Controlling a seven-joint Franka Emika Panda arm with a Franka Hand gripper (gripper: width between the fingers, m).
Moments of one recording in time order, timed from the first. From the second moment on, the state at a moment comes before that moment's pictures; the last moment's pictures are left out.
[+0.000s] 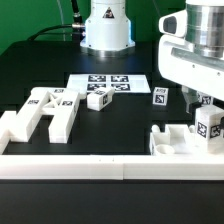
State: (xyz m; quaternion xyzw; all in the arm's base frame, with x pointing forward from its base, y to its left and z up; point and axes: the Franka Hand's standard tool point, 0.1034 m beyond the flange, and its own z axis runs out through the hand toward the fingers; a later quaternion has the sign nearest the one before) arm 0.685 0.108 0.084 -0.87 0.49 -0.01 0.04
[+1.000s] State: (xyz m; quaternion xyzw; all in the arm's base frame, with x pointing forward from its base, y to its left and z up) arm 0.684 0.111 0.082 -1.00 0.09 -0.03 0.03
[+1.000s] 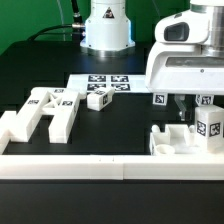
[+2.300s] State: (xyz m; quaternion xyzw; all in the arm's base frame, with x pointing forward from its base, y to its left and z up) arm 0.687 0.105 0.081 -0.98 0.17 -0.02 0.04
